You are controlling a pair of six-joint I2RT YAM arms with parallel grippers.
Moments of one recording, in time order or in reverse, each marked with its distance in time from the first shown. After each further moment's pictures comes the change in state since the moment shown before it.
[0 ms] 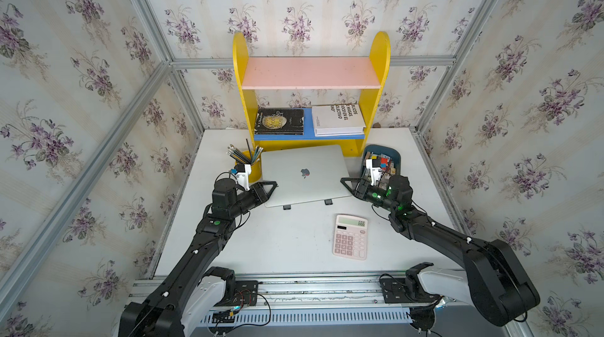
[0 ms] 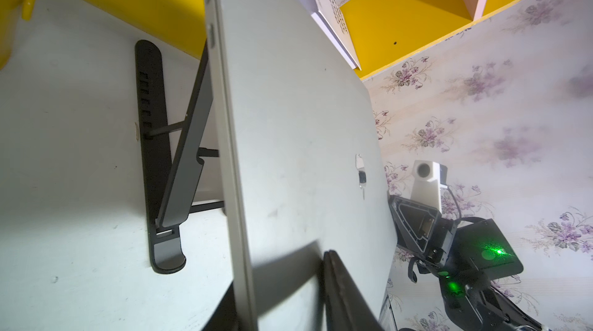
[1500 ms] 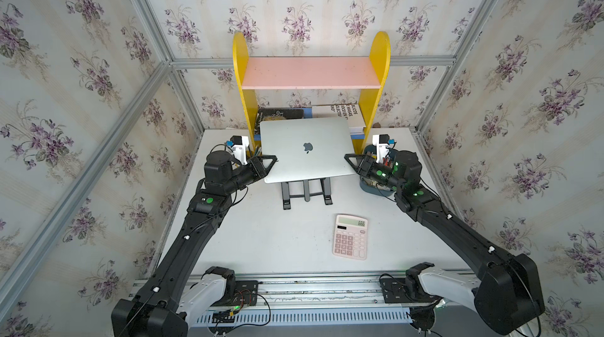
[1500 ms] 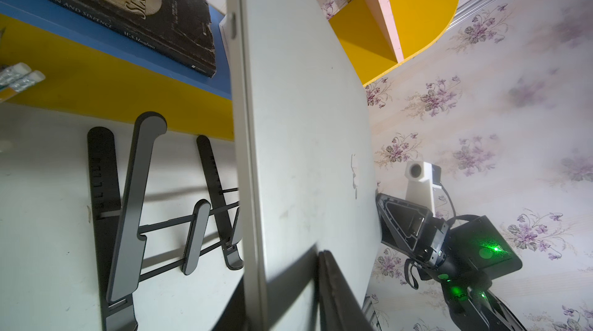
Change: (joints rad) left arm -0.009 0.124 0.389 -0.177 -0.001 0.038; right arm -0.007 -0.043 0.356 -0.391 0.091 -0.087
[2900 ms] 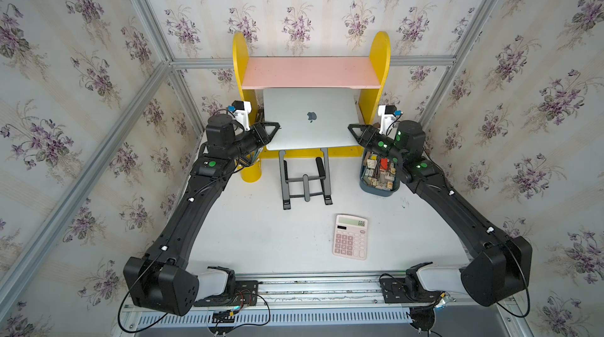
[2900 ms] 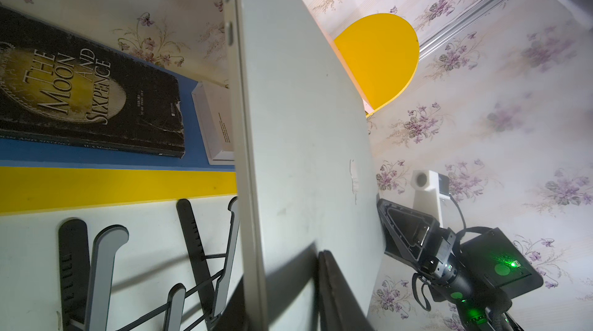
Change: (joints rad) left arm 0.000 0.287 0.426 -0.076 -0.011 0.036; right arm -0.037 0.176 0.394 -0.182 0.084 -0.034
